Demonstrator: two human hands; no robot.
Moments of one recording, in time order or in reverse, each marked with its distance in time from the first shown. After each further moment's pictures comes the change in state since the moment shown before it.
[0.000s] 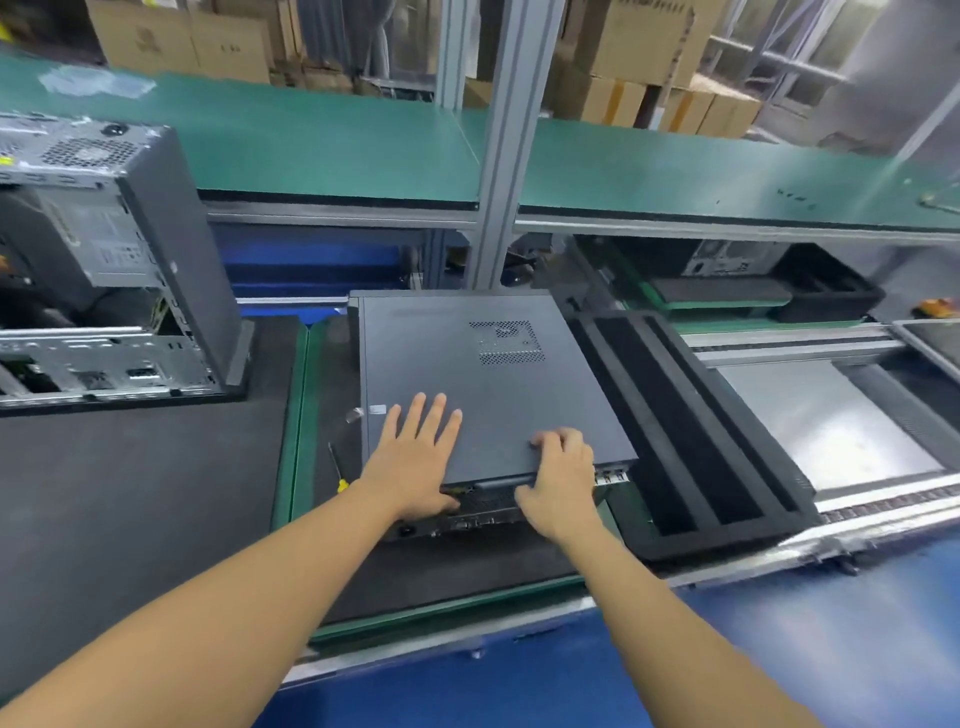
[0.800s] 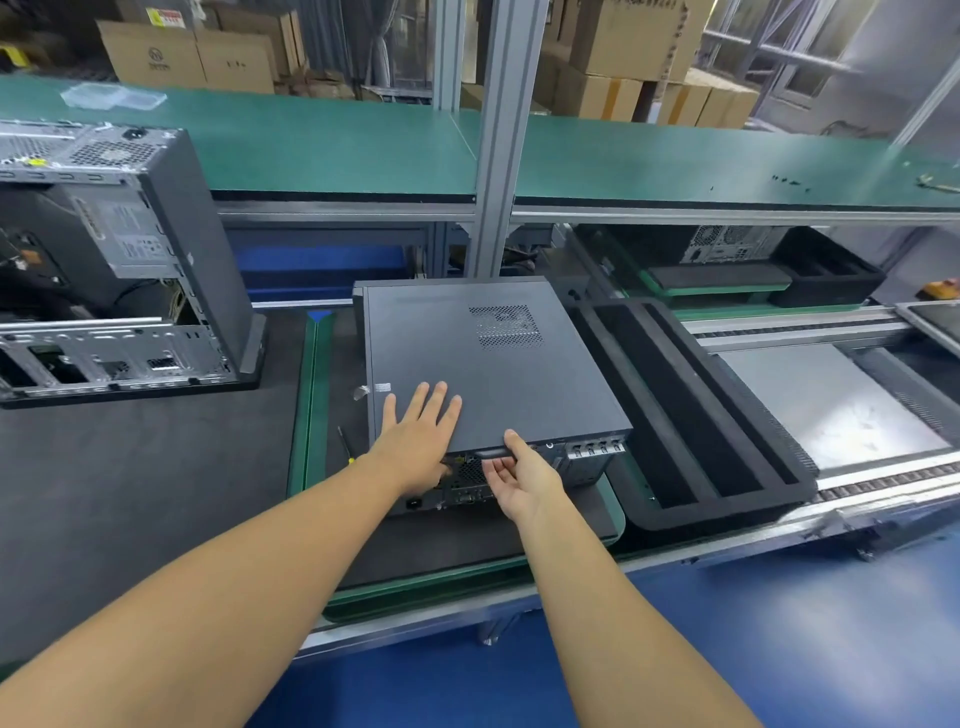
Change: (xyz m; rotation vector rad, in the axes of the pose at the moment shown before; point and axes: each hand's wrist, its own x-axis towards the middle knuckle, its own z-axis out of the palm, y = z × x) left_hand -0.020 0.013 -0.012 -0.051 -0.061 -0.025; right_hand -0.018 -0.043 0.023 1.773 -0.070 1.053
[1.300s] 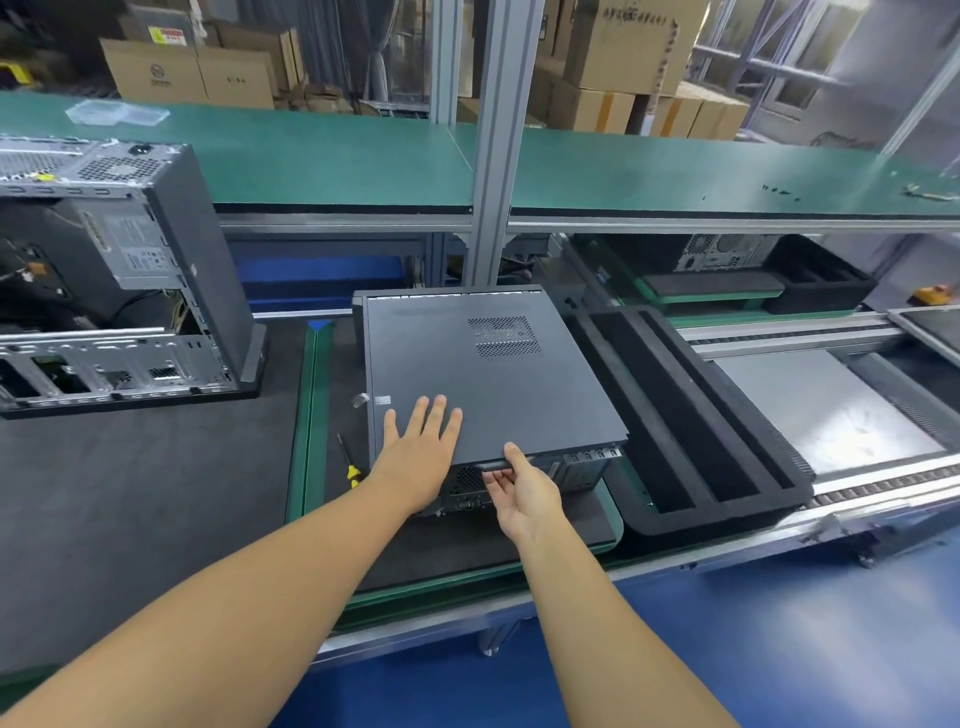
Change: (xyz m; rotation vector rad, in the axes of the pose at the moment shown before) left_hand -0.004 0.010 0.012 0.099 0.071 -0.039; right_hand -0.009 0.008 -0.012 -0.014 -0.053 -0.114
